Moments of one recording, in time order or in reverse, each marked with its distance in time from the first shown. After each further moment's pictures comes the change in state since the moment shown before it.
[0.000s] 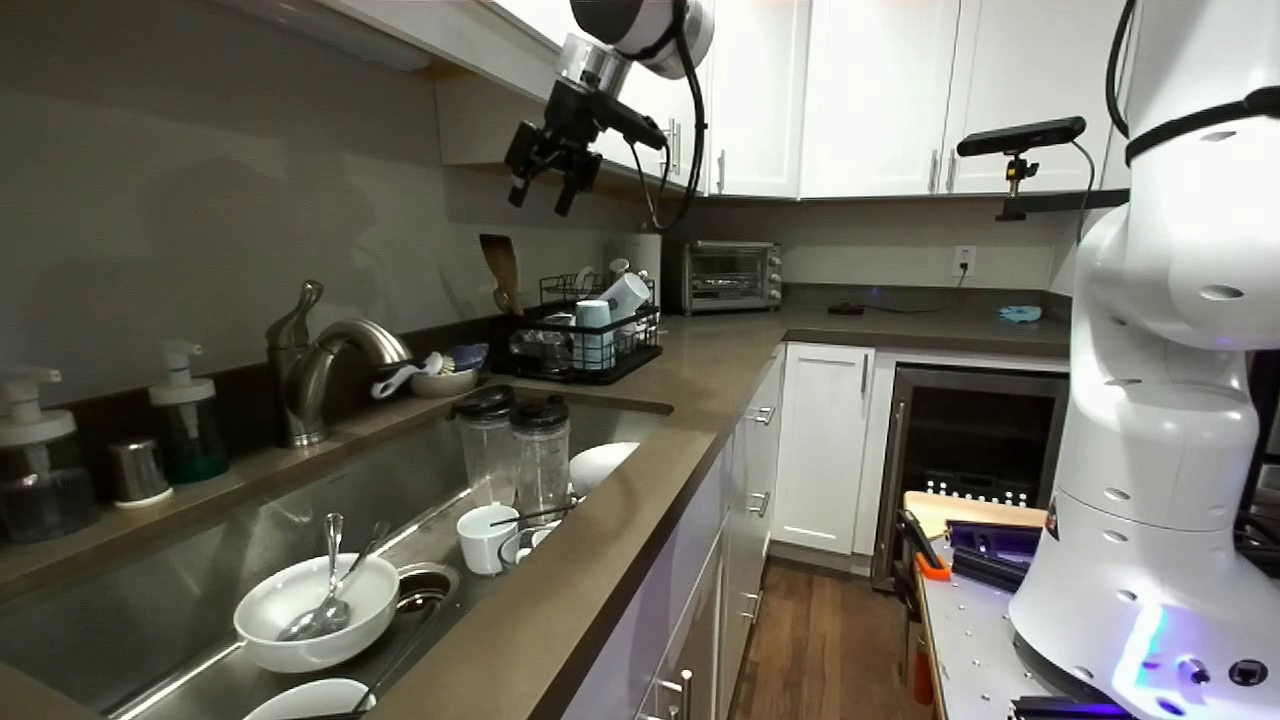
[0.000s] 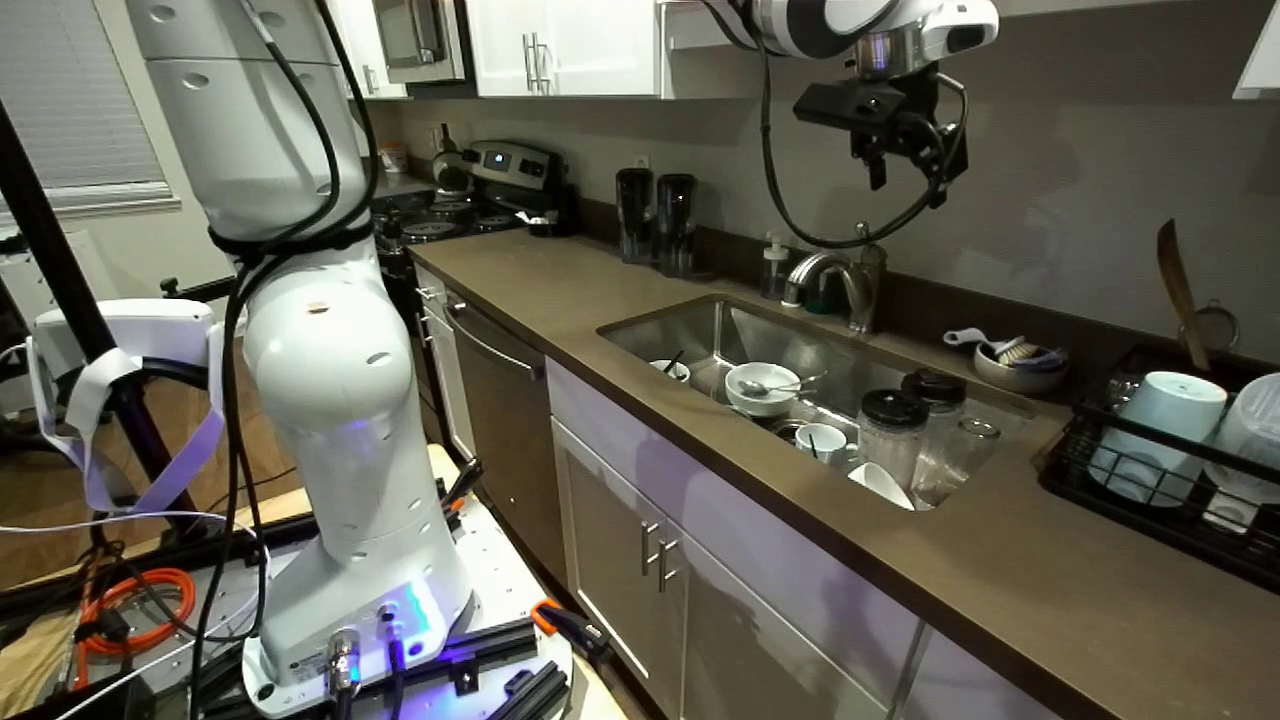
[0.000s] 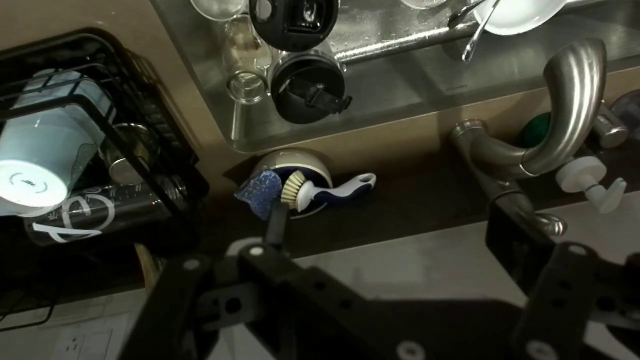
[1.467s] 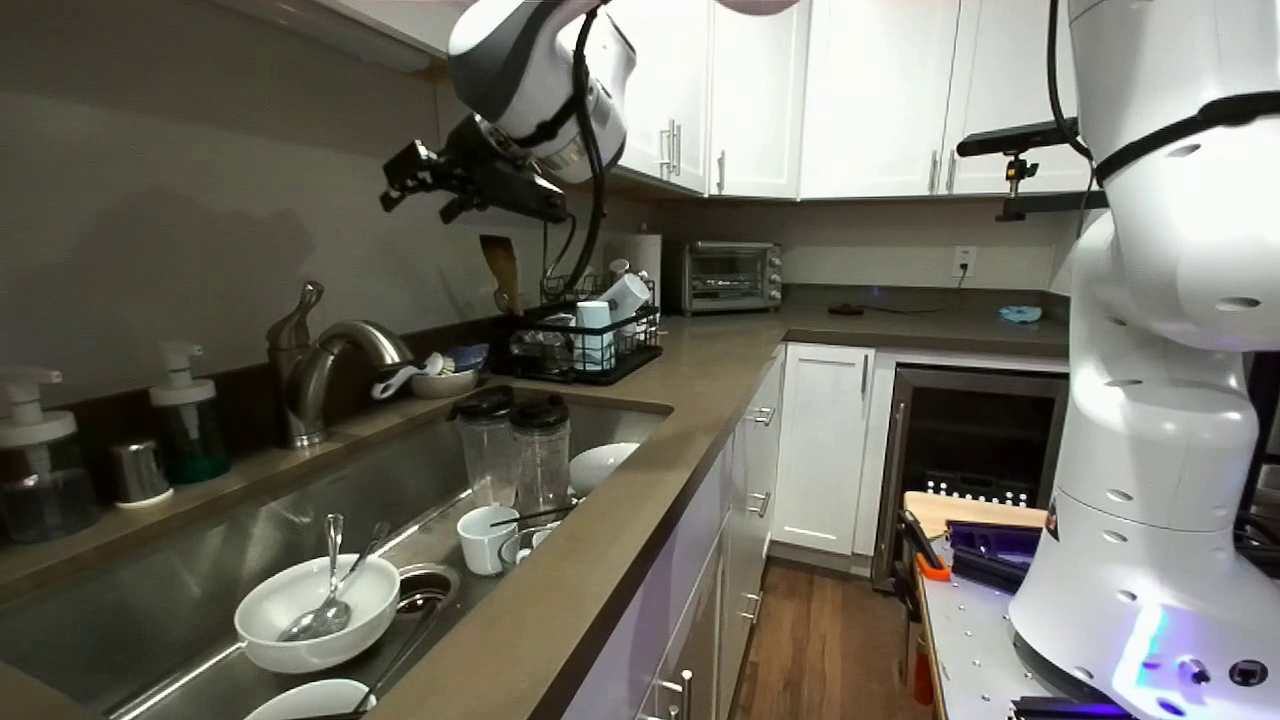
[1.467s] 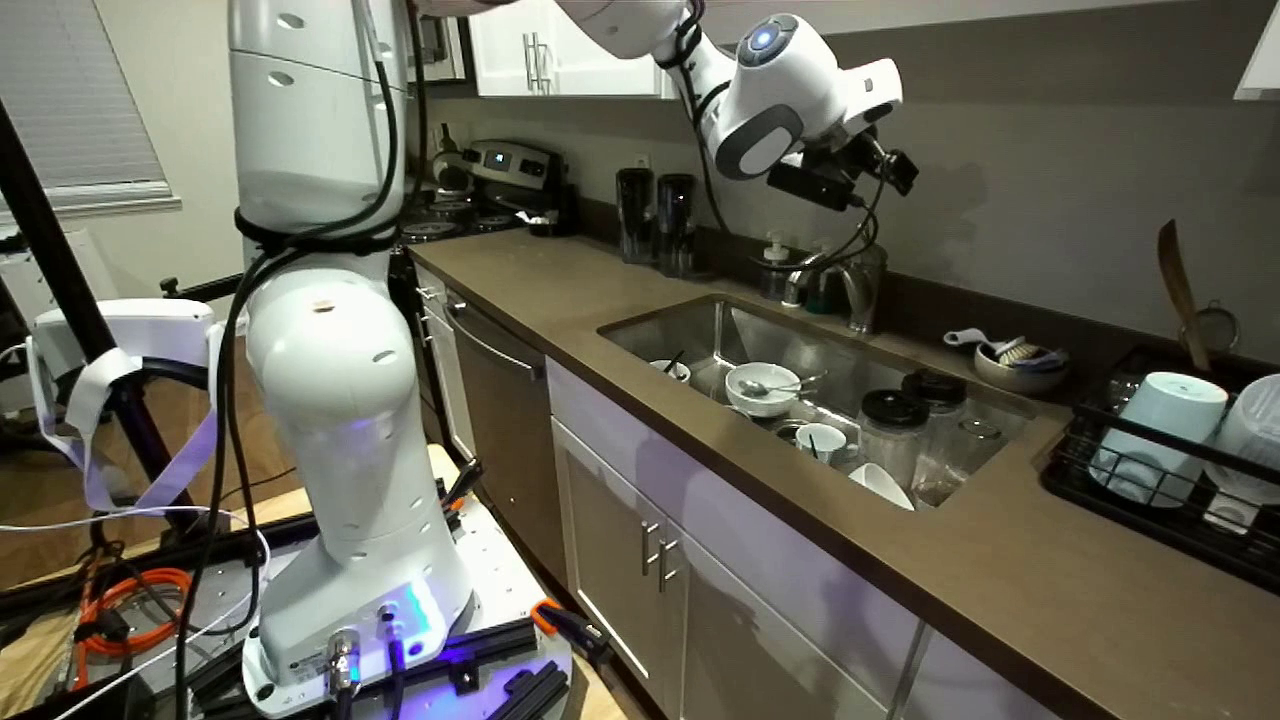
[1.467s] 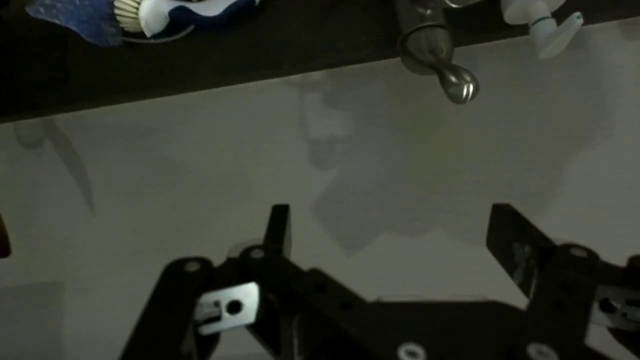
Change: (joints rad) arm 0.027 0.239 0.253 -0.021 0.452 0.832 -0.343
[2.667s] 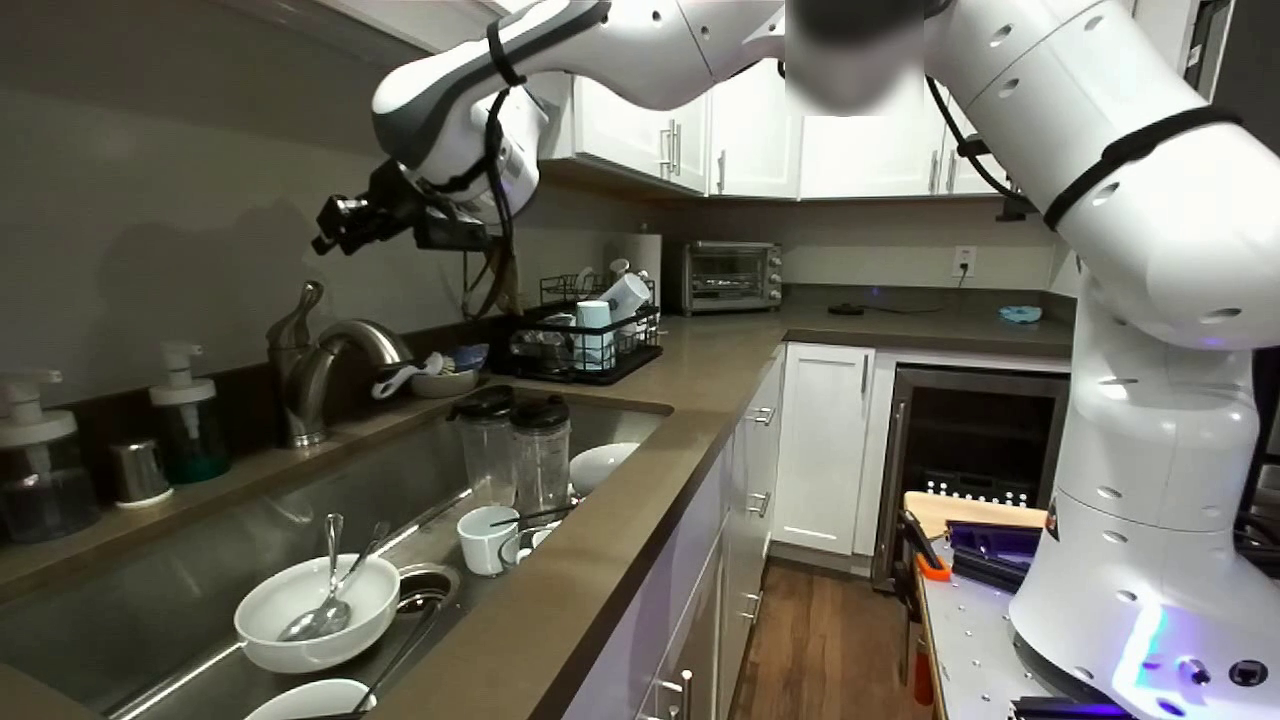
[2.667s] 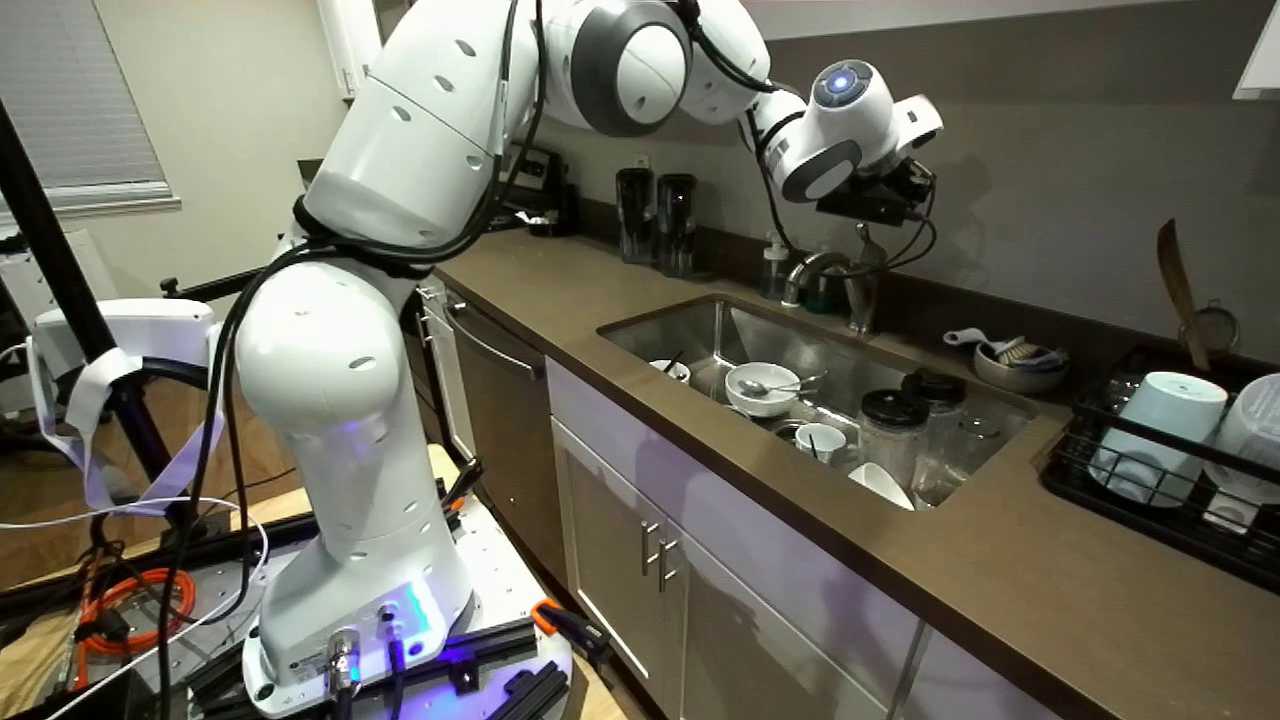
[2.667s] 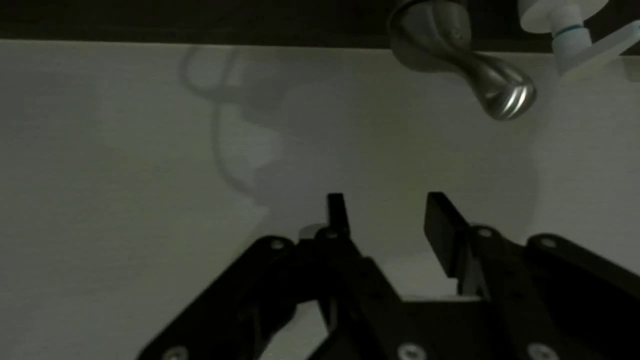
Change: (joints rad) arm -0.115 0.401 0.154 0.503 -0.137 -0.152 -0.160
